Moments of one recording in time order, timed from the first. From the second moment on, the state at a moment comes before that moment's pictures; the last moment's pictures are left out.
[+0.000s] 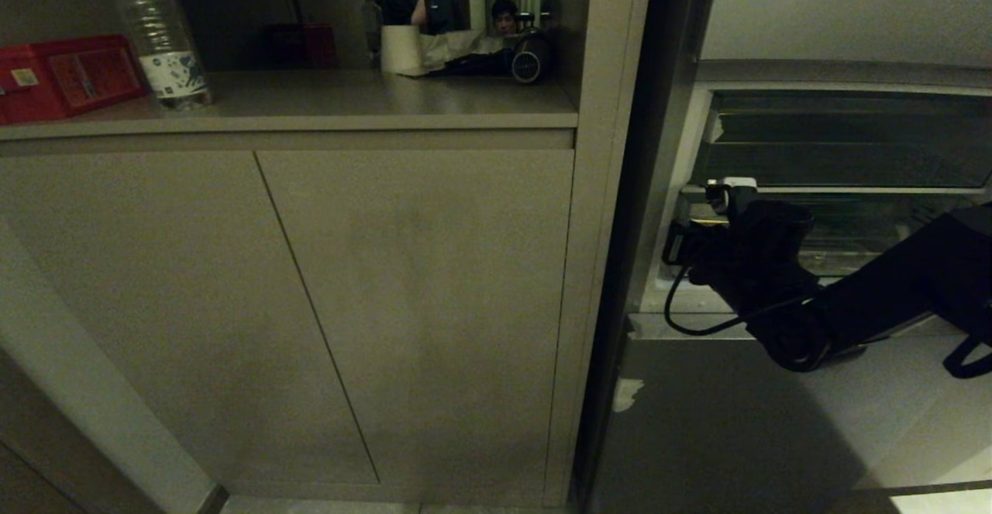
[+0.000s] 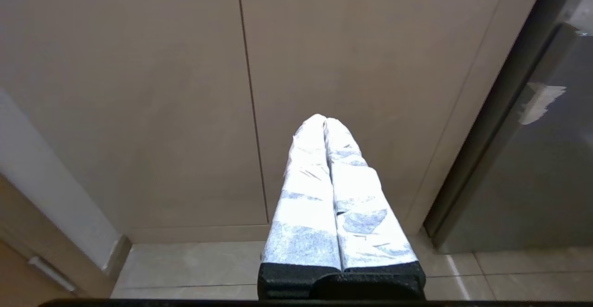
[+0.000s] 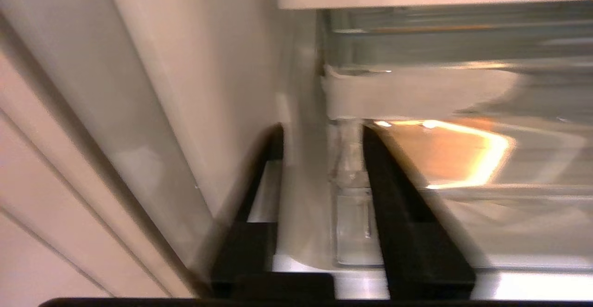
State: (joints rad) left arm 0.00 0.00 0.00 0.00 0.00 0.00; right arm 0.24 2.18 -1.09 -1.12 -0.18 0.06
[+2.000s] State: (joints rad) left arm 0.00 0.00 0.00 0.00 0.00 0.00; right arm 0.25 1.79 -0.55 -1.13 -0.17 0.12
